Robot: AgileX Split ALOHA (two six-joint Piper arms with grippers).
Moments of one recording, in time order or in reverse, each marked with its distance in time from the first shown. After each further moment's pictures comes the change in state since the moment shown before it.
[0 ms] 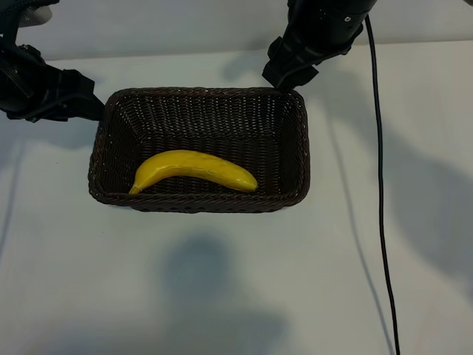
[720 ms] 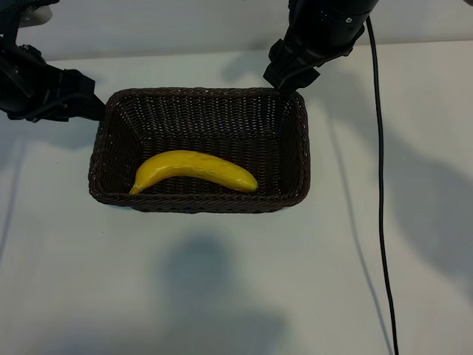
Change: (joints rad) left arm 0.000 0.000 0.000 -0.004 0.001 -0.003; right arm 0.000 0.000 0.000 0.001 0.027 -0.003
